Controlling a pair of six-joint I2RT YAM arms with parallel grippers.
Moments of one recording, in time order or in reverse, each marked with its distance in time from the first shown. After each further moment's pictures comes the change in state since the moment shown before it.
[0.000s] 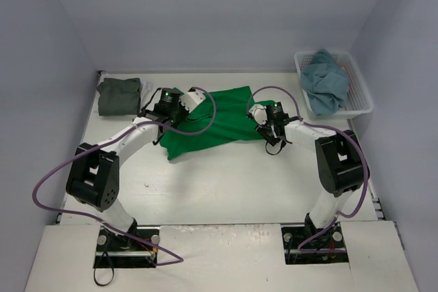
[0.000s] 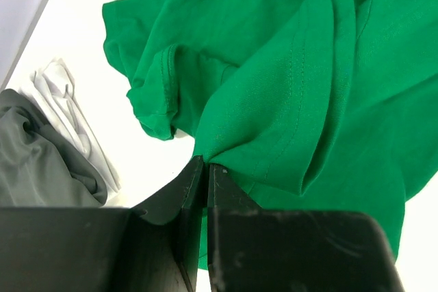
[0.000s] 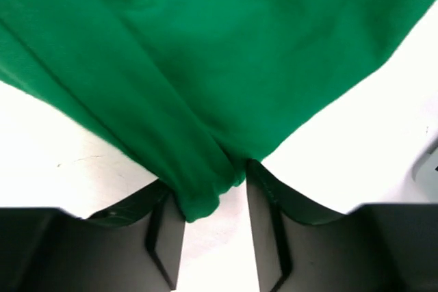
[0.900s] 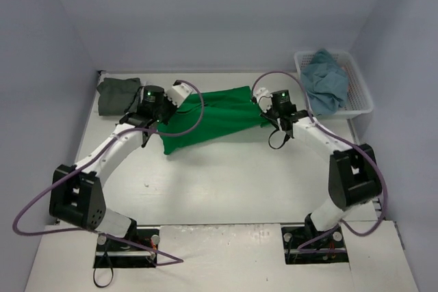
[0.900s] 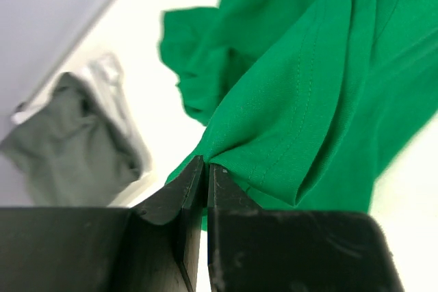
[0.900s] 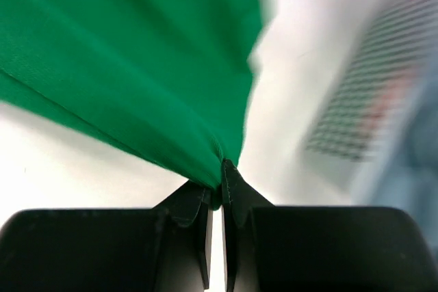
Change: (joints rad) left arm 0.058 -0.179 -0.058 -0.001 0.032 -0.035; right arm -0.002 -0.139 0.059 -0.011 0.091 -0.021
